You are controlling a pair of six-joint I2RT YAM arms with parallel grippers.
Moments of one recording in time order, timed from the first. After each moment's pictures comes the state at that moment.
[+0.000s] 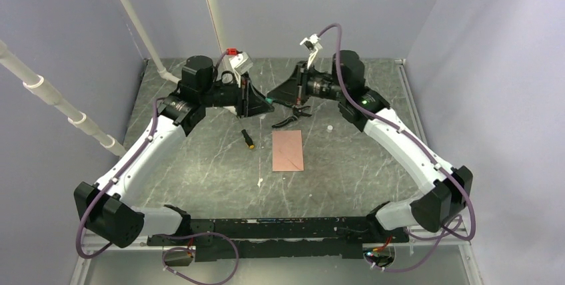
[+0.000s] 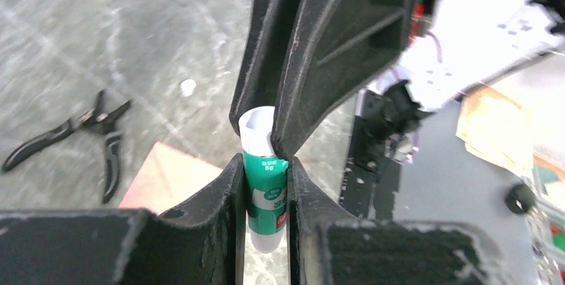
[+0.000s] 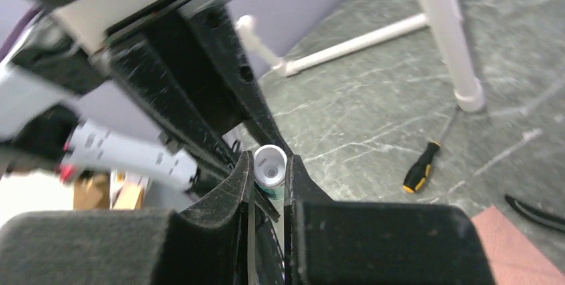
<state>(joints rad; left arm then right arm) -0.44 1.28 1.27 -0.28 0.82 -0.15 0.60 1.39 1.38 -0.16 -0.56 0.55</state>
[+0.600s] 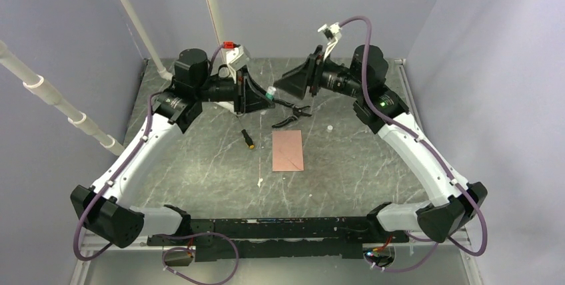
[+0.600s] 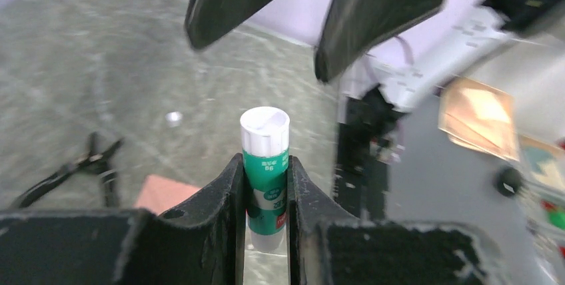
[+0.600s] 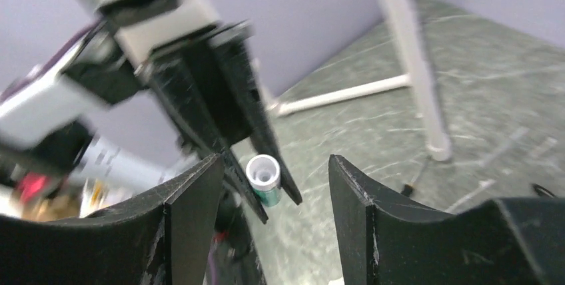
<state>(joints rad) -0.45 1.28 1.36 -0.26 1.04 -0.15 0.54 1.29 1.43 -0.13 -0.73 0.44</state>
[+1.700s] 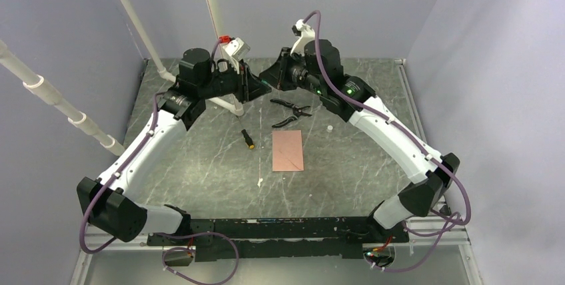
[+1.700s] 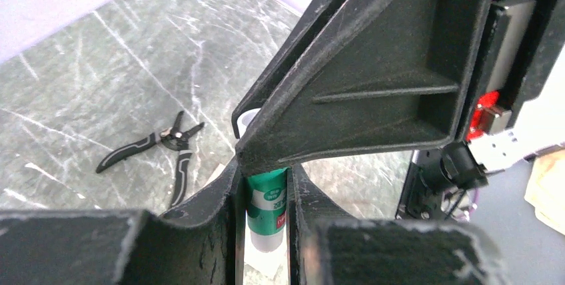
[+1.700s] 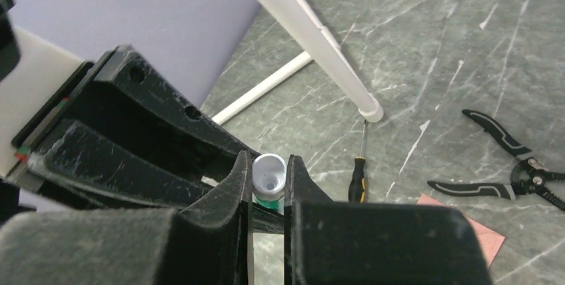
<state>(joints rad) -0.44 1.33 1.33 -0.18 0.65 -0.18 0.75 1.54 1.72 -0.45 -0.02 0.55</state>
